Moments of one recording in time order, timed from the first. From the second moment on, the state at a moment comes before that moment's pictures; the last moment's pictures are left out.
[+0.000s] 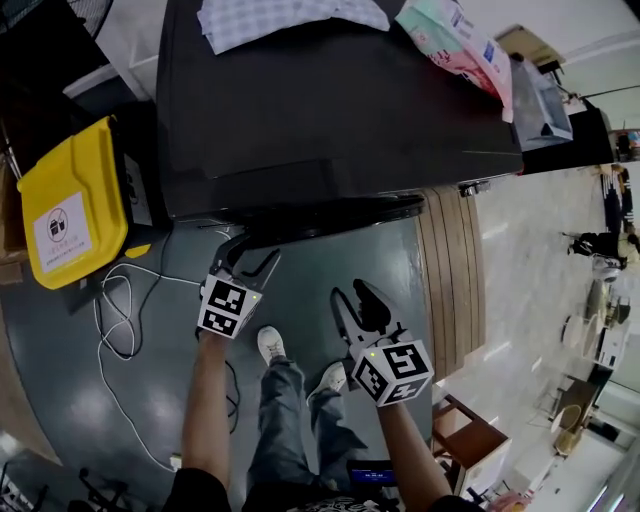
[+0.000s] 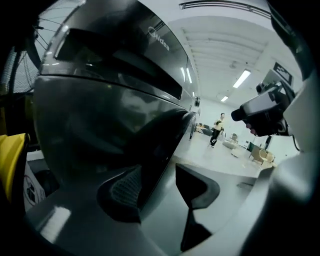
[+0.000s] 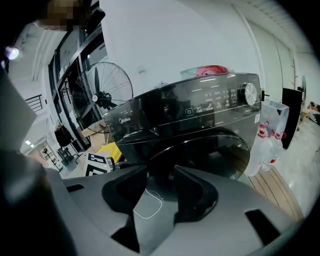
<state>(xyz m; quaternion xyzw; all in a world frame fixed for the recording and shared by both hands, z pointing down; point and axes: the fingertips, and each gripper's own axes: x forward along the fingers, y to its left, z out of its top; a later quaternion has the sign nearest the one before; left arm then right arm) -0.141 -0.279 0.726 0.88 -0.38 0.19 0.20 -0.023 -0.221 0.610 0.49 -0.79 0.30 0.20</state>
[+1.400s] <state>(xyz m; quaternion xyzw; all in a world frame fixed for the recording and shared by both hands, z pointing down) -0.051 -0.136 0.736 0.90 -0.29 0.22 0.24 0.029 -0.213 0.639 0.61 -0.68 0.35 0.20</state>
